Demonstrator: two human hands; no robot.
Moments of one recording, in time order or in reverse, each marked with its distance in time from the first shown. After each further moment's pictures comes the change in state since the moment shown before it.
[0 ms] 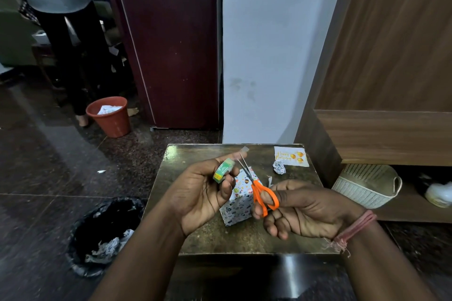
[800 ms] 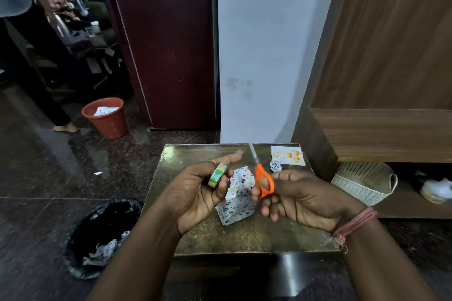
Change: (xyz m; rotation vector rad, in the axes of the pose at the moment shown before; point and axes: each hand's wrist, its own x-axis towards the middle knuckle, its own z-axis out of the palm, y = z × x) left_hand 0.000 0.000 -0.003 0.065 0.026 0.017; right_hand -0.002 -0.005 -0.002 0.000 0.207 -0.132
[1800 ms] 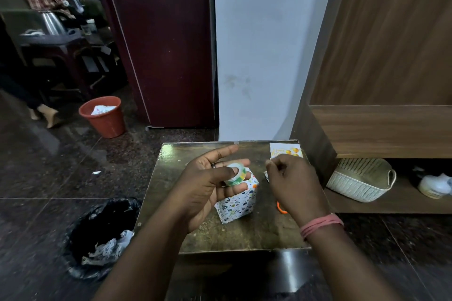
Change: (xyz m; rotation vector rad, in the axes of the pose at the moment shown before) left_hand 0.002 -0.009 0.015 0.274 0.076 0.171; right_hand 0.031 0.026 -0.003 -1.105 1.077 -0.304
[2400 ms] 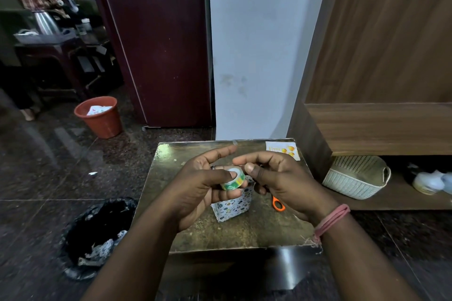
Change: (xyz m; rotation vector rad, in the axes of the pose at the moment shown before) left_hand -0.003 0.003 -0.002 0.118 -0.082 -0.049; right_hand 0.000 -0.011 -0.017 0.820 -0.626 -0.019
